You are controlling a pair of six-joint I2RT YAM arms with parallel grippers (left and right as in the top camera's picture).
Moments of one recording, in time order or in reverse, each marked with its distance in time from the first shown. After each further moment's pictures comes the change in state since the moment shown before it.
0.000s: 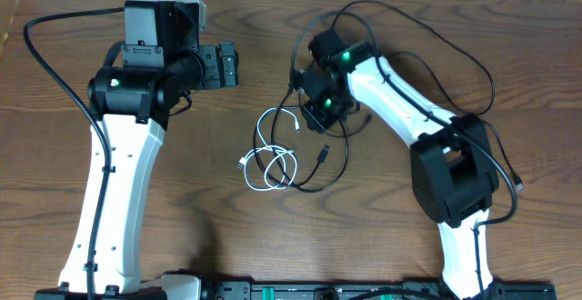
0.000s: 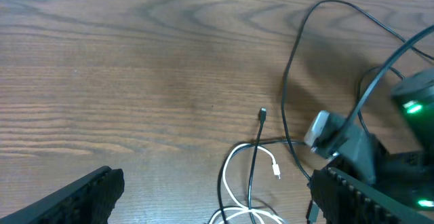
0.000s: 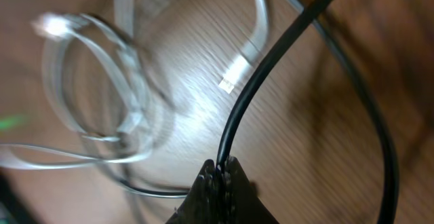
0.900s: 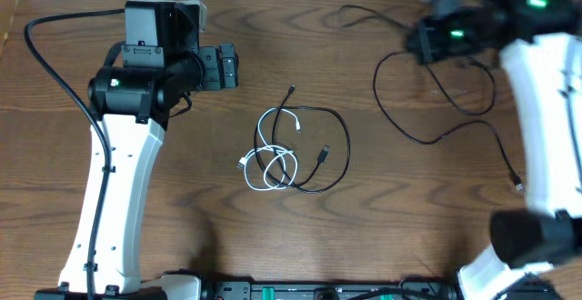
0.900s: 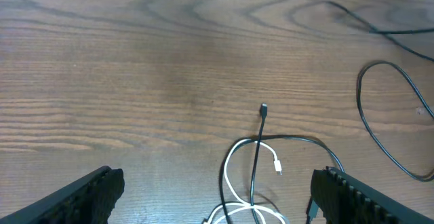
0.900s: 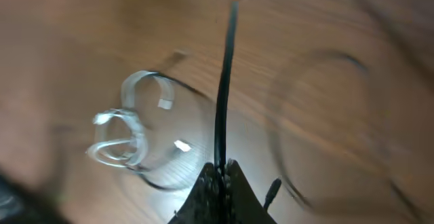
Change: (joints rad) left arm 0.000 0.000 0.000 -0.014 0.000 0.000; right arm -0.412 -0.372 0.320 -0.338 0.039 0.091
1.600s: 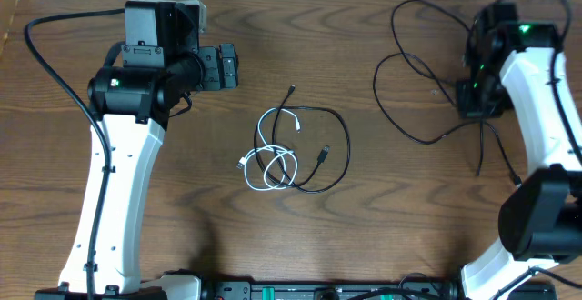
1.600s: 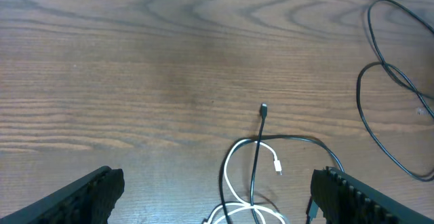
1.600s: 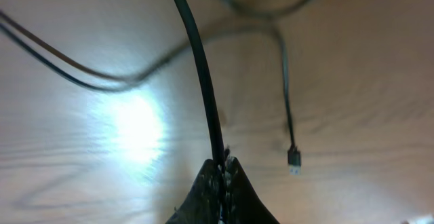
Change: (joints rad) left arm 0.000 0.000 0.000 0.000 0.000 0.000; right arm -0.140 0.030 -0.492 0.031 0.579 0.120
